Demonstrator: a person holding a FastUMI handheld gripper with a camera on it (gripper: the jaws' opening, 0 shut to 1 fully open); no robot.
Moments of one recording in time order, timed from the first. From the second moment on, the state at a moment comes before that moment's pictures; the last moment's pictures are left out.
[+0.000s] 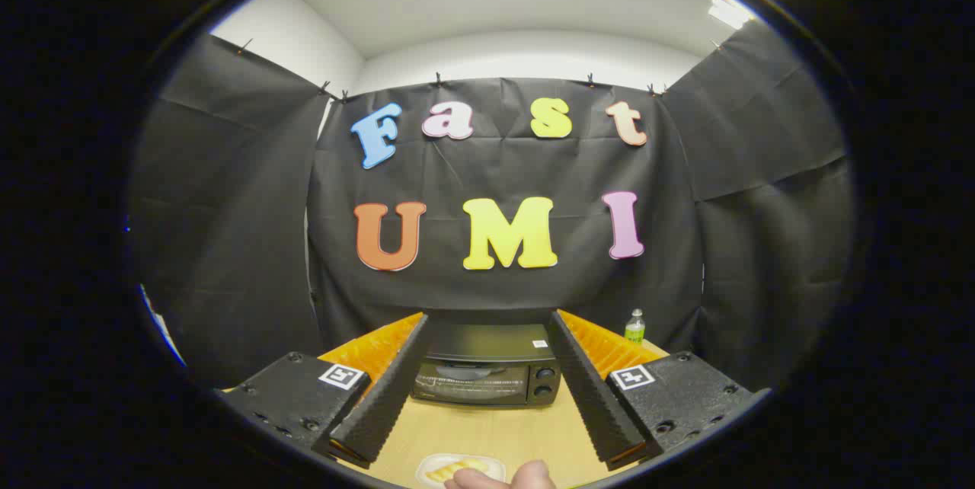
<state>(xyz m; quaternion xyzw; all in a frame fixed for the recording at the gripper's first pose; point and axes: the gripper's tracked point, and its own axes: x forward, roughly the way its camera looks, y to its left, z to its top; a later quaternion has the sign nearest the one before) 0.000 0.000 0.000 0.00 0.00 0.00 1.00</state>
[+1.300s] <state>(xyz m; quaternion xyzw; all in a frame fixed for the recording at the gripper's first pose) 0.034 0.010 -0.037 0.00 0.03 0.01 1.00</state>
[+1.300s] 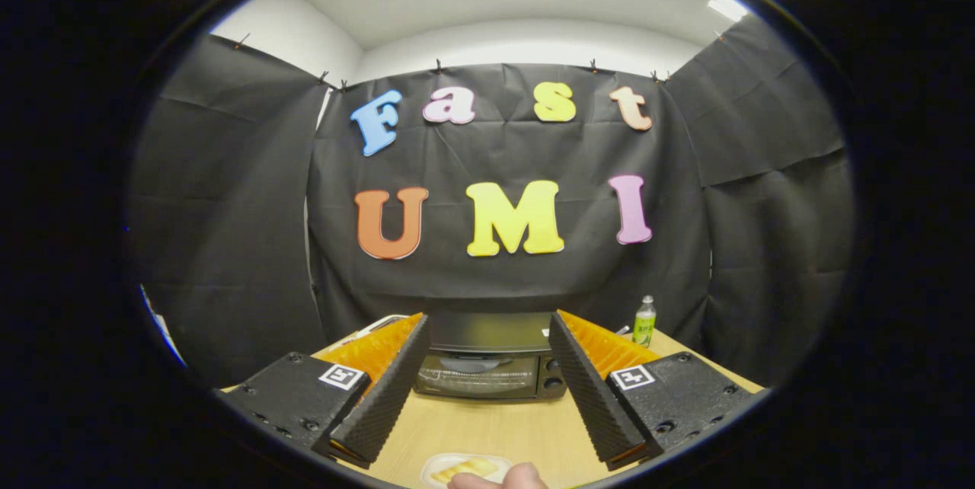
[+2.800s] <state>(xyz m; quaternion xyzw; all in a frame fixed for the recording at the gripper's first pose) 0.271 0.055 -0.231 -0.07 0.11 0.03 0.99</state>
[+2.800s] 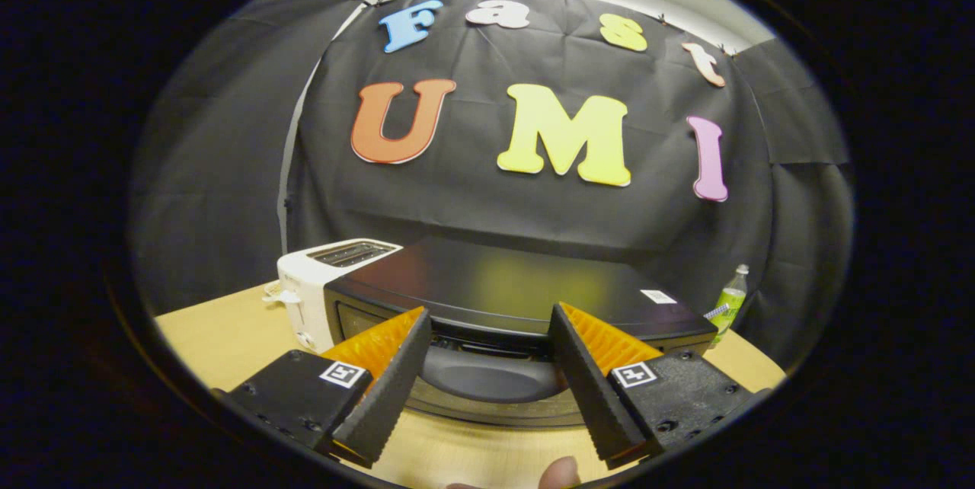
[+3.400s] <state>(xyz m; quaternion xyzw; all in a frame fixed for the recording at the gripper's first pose) 0.215 0.053 -0.249 -0.02 0.18 0.03 0.98</state>
